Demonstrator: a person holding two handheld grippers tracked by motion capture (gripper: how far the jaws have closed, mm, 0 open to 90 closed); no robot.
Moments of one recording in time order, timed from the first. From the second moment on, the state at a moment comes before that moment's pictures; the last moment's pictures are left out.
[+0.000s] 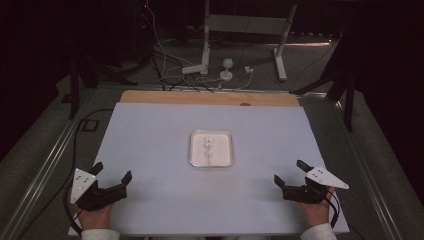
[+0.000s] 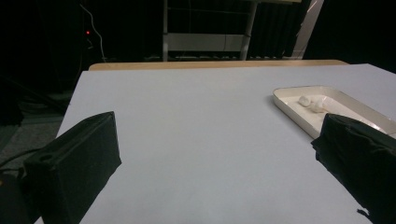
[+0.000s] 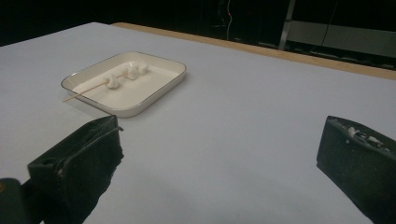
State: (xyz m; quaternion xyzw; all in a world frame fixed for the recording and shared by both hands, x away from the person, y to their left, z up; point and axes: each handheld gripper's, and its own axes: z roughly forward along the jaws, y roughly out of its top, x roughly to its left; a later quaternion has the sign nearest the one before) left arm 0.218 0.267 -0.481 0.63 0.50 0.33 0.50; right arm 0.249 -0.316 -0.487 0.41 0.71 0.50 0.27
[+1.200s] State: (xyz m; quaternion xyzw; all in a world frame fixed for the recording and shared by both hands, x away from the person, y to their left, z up) left arm 0.283 0.168 -0.437 0.69 0.45 0.27 0.49; right arm 0.251 -0.312 -0.487 0.41 0.71 0.50 0.27
